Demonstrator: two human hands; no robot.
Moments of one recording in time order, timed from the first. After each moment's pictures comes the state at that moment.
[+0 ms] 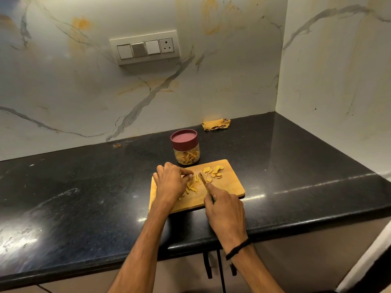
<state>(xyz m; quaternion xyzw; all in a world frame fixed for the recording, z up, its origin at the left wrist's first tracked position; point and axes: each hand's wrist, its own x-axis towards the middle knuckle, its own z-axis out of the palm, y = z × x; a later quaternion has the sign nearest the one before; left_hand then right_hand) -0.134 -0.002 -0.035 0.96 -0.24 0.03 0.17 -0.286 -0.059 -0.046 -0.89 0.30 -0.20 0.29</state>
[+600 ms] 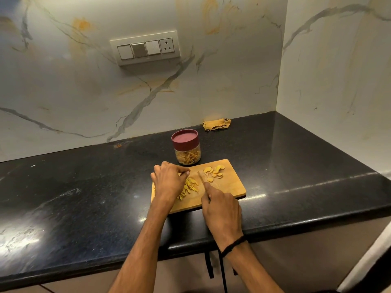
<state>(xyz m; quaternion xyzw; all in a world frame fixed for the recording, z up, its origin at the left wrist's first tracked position) -0.129 0.002 -0.034 0.95 -0.22 0.06 0.20 -0.275 -0.054 -0.052 -0.90 0.30 -0.20 0.25</state>
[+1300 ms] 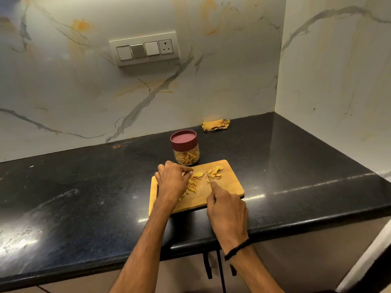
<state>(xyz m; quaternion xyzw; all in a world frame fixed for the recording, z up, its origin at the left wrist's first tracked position) -0.130 -0.010 -0.036 0.95 -0.23 0.05 0.21 -0.288 -0.060 -0.048 -0.88 0.35 -0.21 0.24</state>
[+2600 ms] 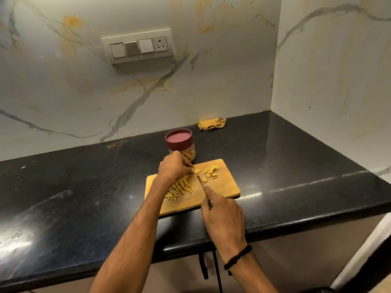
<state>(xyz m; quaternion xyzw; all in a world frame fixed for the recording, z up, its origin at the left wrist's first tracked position) -0.096 -0.038 -0.020 0.92 -0.30 -0.09 0.23 -0.297 -0.059 -0.056 -0.89 0.29 -0.23 0.26</state>
